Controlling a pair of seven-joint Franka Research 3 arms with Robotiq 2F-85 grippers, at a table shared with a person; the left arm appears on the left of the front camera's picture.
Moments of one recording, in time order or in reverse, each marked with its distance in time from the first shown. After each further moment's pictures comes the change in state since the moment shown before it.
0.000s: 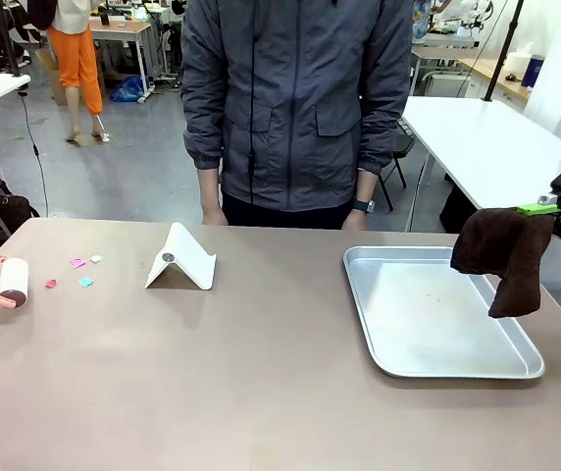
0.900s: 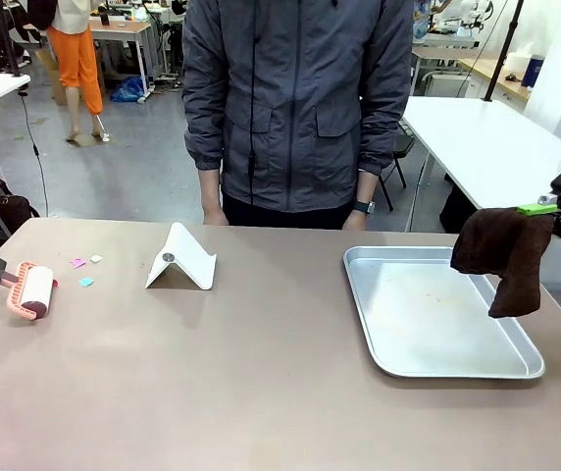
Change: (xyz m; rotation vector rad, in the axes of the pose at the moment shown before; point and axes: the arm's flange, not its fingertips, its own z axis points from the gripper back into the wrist) left arm 0.004 -0.034 -0.038 0.066 0.076 -0.114; right arm 0.000 0.000 0.000 0.000 0.000 0.000
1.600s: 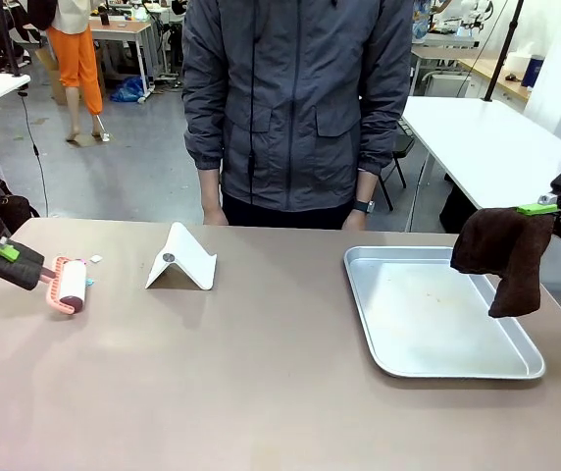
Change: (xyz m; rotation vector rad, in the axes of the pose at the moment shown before) left arm 0.010 -0.061 -0.038 0.032 0.101 -0.119; right arm 0.000 0.000 0.000 0.000 0.000 0.000
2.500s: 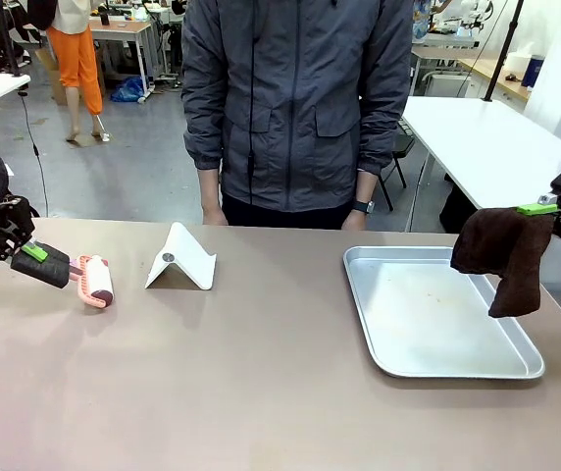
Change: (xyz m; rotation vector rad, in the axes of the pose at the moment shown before) left arm 0.026 -0.012 -0.026 -0.078 0.162 0.093; right arm 0.000 0.000 0.000 0.000 0.000 0.000
